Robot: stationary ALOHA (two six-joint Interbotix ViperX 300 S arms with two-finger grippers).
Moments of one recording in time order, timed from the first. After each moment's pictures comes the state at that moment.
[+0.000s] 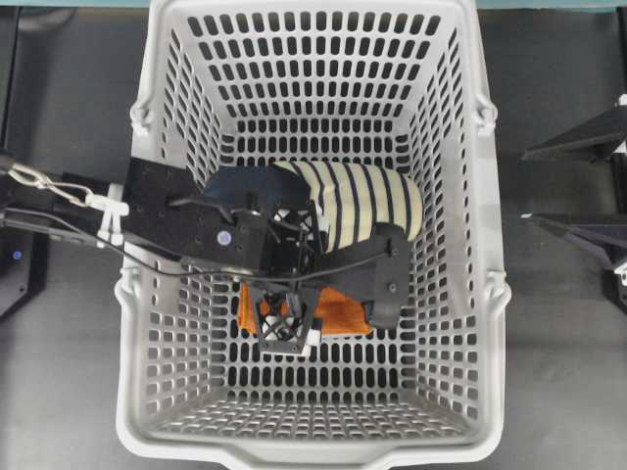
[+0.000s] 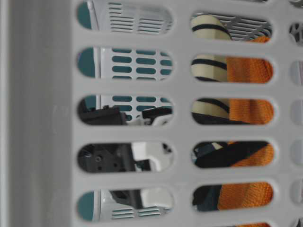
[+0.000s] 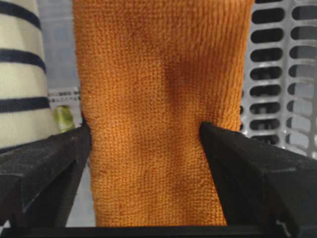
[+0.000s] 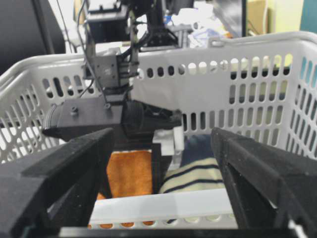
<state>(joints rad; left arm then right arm) -0.12 0.21 0.12 0.04 0.85 -0.05 -0.02 -0.98 1.17 0.02 -0.17 0.06</state>
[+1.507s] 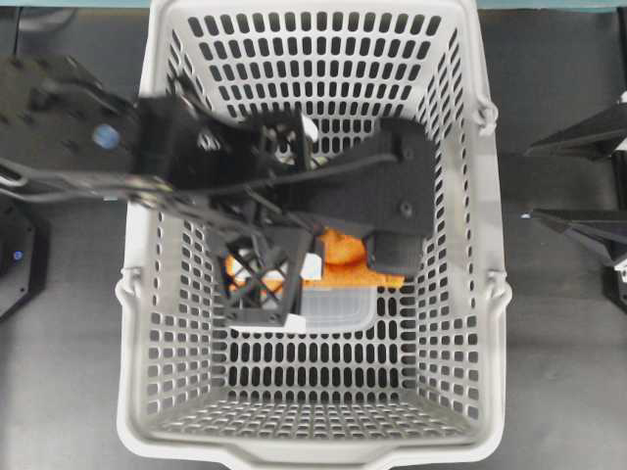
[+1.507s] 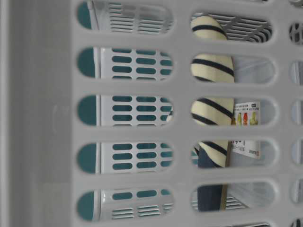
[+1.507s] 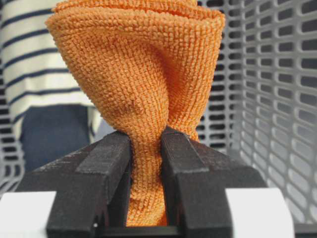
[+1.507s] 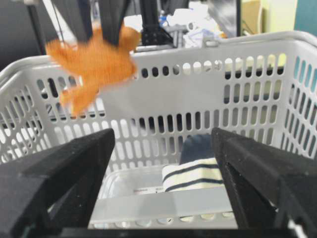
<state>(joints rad) -0.12 0.10 -0.42 0.04 1.39 -0.06 -0.03 -0.99 1.18 0.02 -0.17 0.06</state>
